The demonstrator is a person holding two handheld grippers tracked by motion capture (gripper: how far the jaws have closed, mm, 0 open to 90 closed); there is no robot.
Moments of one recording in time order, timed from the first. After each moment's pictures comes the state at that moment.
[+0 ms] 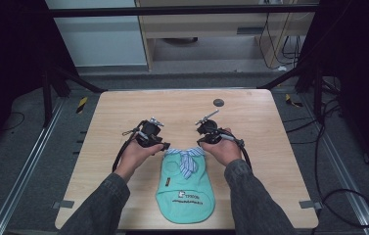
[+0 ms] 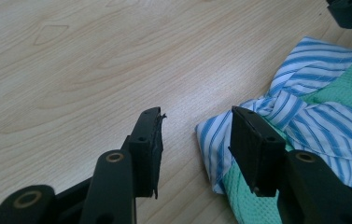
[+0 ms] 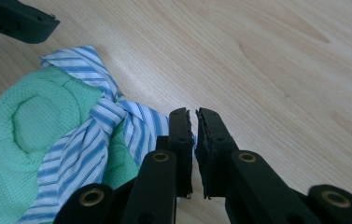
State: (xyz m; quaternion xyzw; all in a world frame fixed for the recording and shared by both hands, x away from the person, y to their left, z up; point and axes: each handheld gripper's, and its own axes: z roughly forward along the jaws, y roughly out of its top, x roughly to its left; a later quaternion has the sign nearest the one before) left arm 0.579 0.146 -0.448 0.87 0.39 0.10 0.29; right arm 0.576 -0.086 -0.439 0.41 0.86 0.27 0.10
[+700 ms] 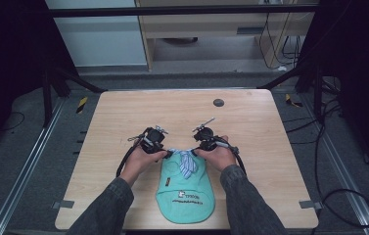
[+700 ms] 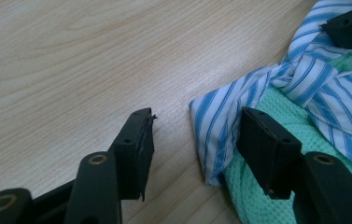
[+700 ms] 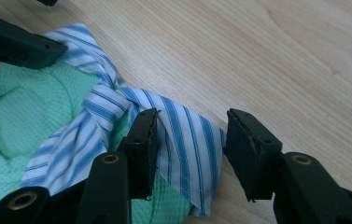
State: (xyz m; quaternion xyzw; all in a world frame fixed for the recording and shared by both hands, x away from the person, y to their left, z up) left arm 0.576 0.140 -0.475 0.88 0.39 0.09 0.27; right arm 0.574 -0.077 -0.472 0.44 0.86 0.26 0.09
